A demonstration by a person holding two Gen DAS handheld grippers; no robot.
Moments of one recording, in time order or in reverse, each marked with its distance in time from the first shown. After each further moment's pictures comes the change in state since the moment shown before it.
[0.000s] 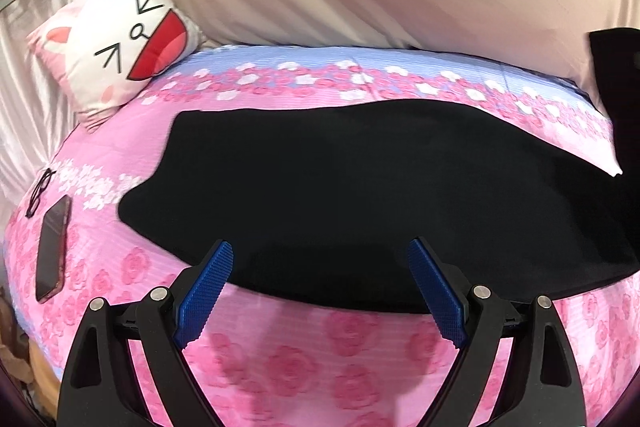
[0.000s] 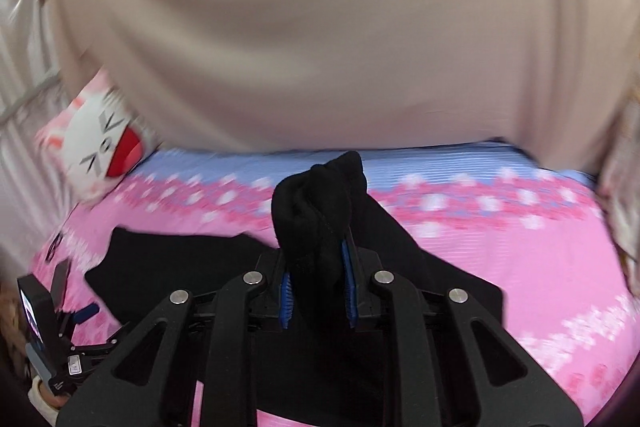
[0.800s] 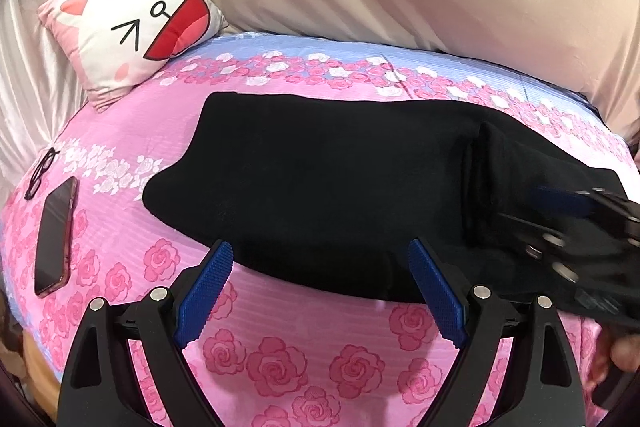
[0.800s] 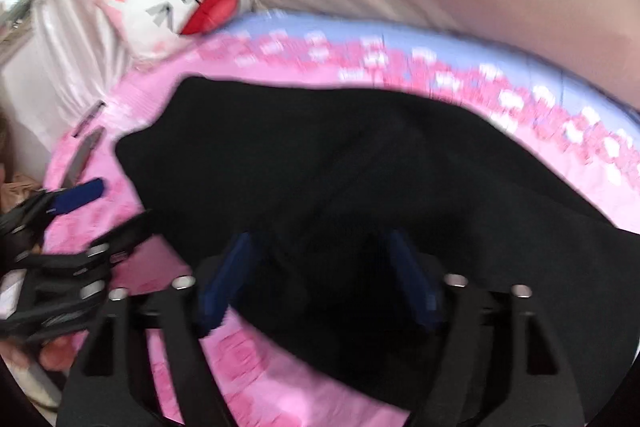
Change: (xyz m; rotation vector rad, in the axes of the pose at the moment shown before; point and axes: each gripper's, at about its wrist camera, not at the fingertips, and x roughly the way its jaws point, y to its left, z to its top) left arm 0.006 0.044 -0.006 -0.046 0.011 -0.016; right arm 0.098 0.149 -0.110 -0.225 0.247 0.214
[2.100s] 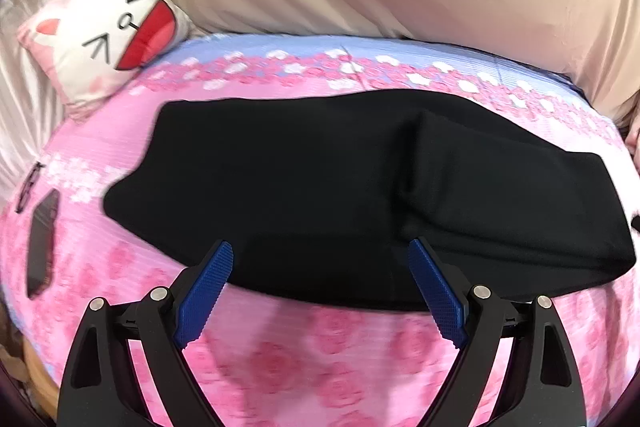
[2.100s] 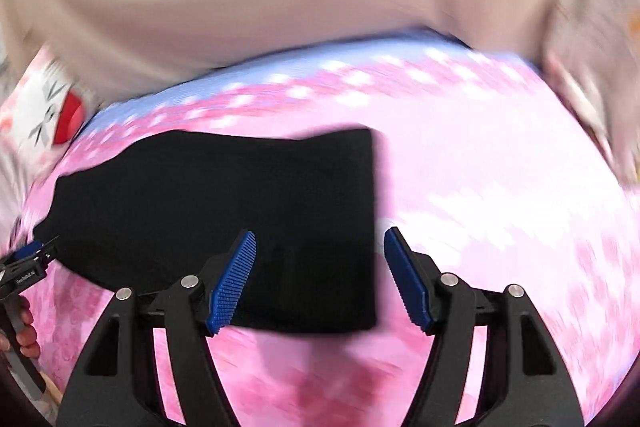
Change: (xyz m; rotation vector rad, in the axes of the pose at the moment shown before) left arm 0.004 -0.061 0.012 0.038 0.045 -0.036; right arm -0.138 -0.182 -0.100 0.477 -0.101 -0.375
